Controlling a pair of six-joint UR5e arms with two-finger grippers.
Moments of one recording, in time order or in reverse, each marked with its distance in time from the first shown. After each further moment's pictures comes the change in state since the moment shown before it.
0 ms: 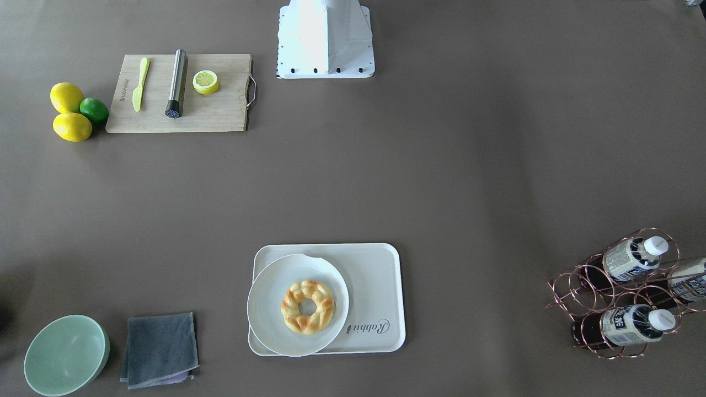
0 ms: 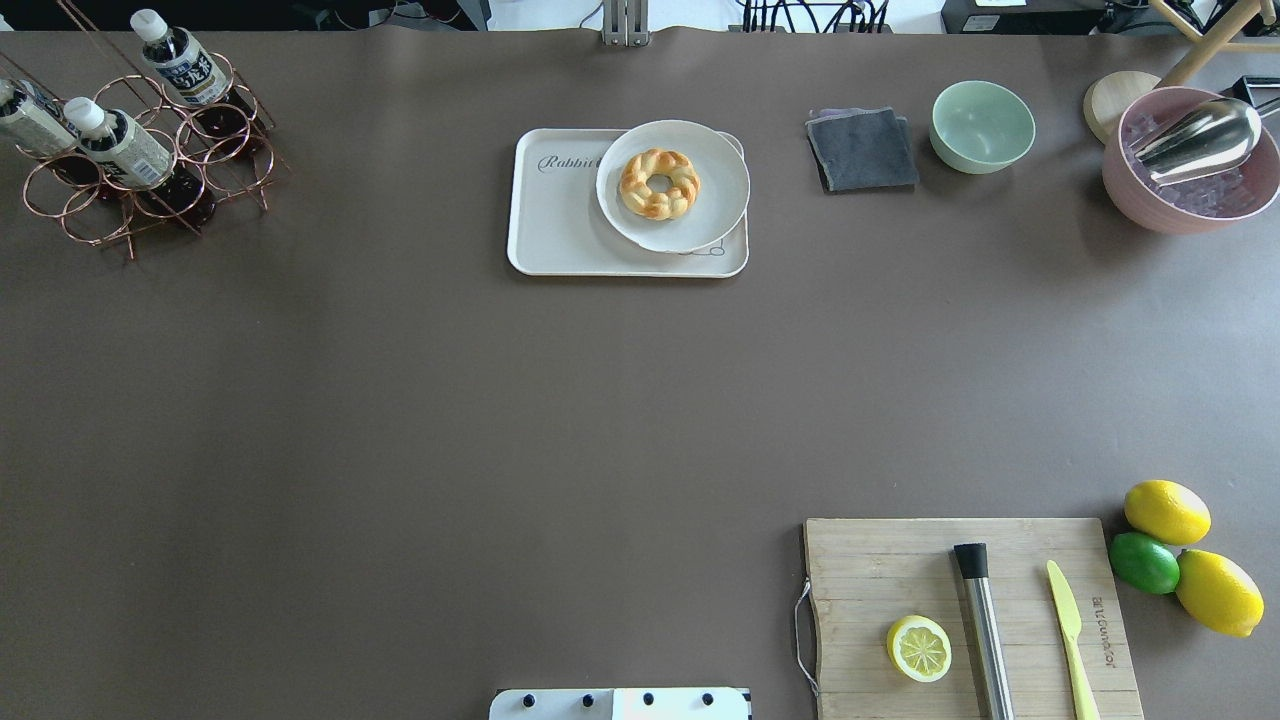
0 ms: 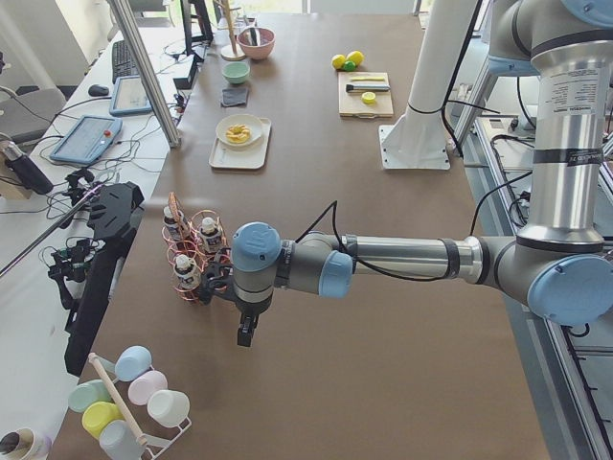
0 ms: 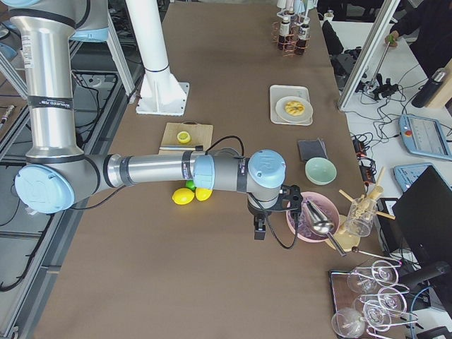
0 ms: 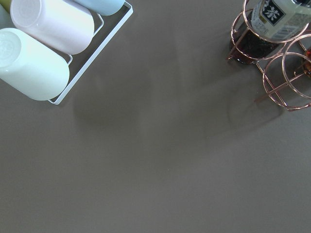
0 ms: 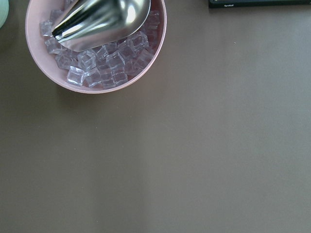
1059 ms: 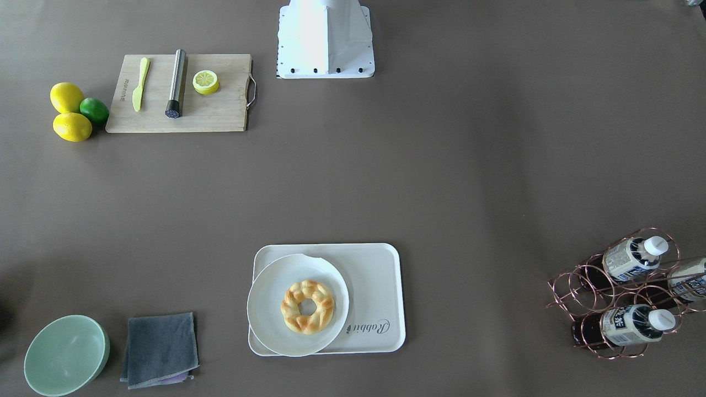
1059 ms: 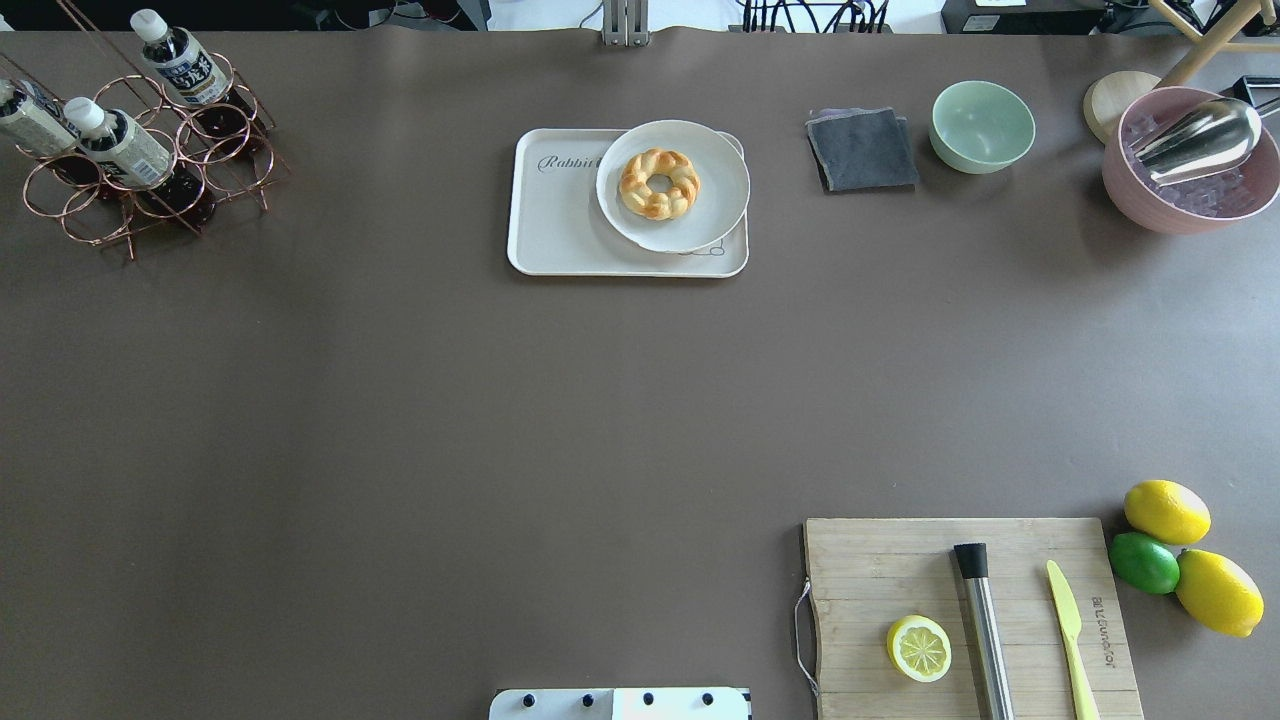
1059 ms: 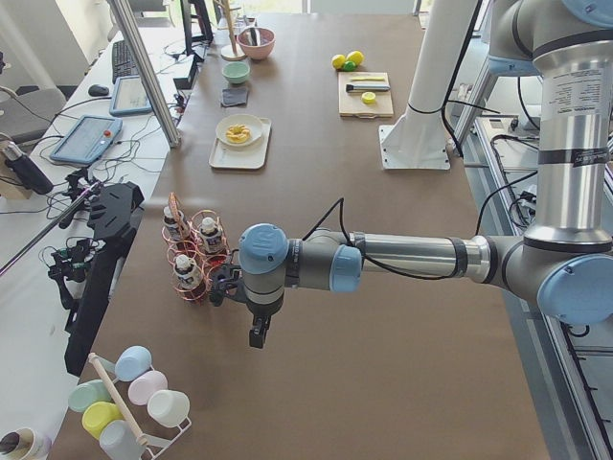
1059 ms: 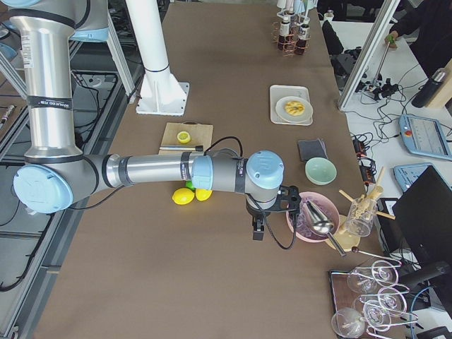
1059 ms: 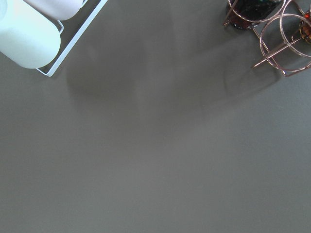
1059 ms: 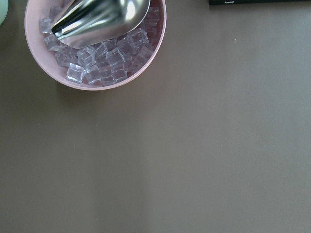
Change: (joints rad) left arm -0.006 0.040 -0.062 0.107 -0.012 0.105; right arm 0.000 -0.009 0.004 0.002 0.003 -0.001
